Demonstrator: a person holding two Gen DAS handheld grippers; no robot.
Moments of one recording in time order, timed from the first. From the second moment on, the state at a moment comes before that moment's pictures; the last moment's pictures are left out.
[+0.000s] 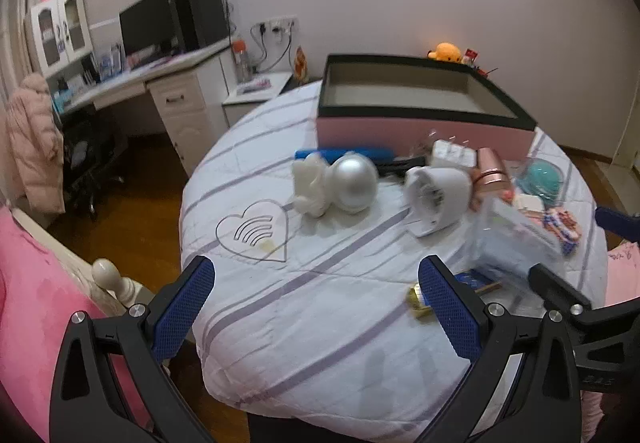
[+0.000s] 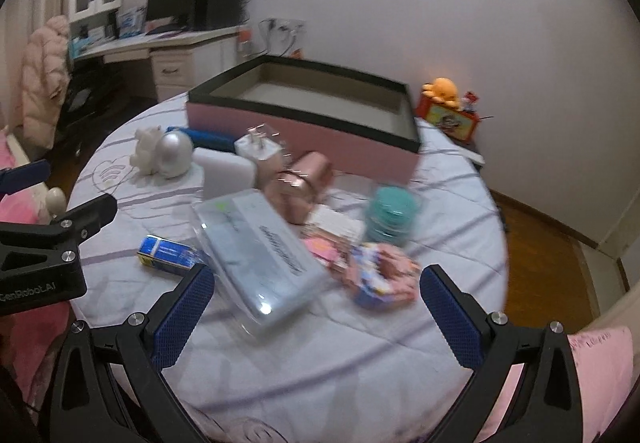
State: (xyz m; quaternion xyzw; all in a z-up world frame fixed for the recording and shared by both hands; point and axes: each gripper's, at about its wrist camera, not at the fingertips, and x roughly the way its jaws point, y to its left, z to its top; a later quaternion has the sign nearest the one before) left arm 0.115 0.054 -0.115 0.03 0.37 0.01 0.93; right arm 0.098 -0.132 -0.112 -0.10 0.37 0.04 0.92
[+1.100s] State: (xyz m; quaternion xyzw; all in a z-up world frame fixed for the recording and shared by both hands) left arm 0.243 0.048 -0.162 0.04 0.43 -0.06 0.90; right arm 0.176 -0.105 -0.143 -0.04 0.43 0.16 0.89
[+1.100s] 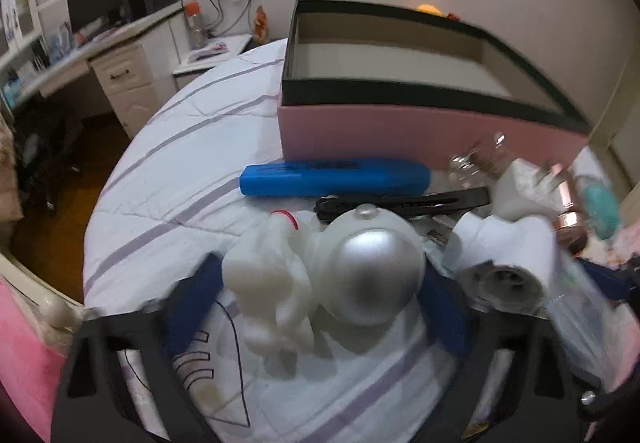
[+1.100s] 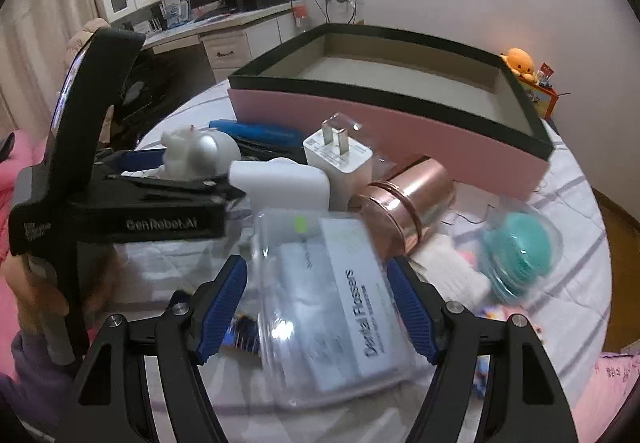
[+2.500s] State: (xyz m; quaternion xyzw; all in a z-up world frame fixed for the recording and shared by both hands) left arm 0.078 0.014 -0.009 0.07 0.26 -0.07 0.96; right arm 0.054 -0.186 -0.020 0.01 0.25 0.04 0.97
